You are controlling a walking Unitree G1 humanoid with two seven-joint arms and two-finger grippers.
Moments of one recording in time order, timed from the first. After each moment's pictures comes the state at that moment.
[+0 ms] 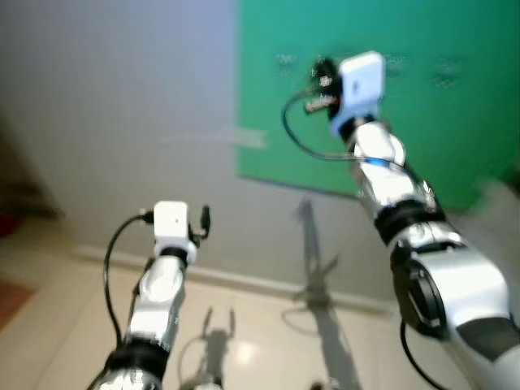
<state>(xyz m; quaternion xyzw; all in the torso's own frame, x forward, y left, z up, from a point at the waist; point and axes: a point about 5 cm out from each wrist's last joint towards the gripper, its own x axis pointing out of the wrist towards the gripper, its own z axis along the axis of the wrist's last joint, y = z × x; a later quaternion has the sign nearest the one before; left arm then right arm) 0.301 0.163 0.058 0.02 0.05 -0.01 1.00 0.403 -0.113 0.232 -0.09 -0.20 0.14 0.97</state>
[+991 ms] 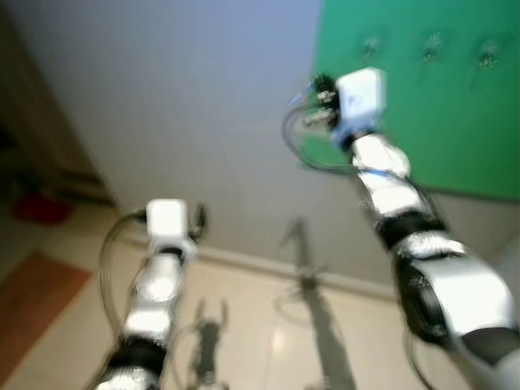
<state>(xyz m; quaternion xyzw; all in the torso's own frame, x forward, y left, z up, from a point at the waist) 0.301 0.154 0.056 0.01 0.05 -0.02 1.00 0.400 -0.130 0.210 -0.09 -0.16 0.12 0.97</state>
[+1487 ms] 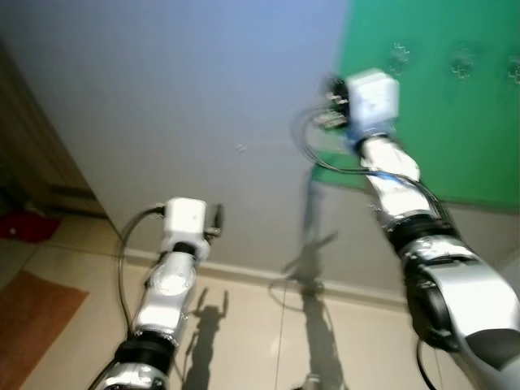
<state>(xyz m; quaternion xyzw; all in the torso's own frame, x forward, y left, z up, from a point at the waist) 0.306 0.145 0.060 0.06 0.04 -0.04 1.00 0.397 -0.138 0.202 -0.09 -0.16 0.11 0.98</state>
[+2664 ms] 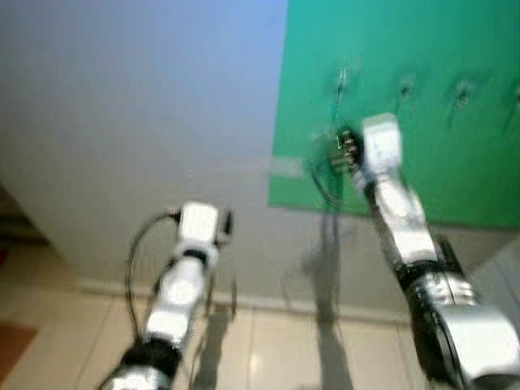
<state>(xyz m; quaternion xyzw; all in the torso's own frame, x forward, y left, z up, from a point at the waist) 0.300 0.148 0.052 0.07 0.05 -0.03 1.00 0.358 -0.172 0.115 -0.05 -0.04 0.10 0.99</state>
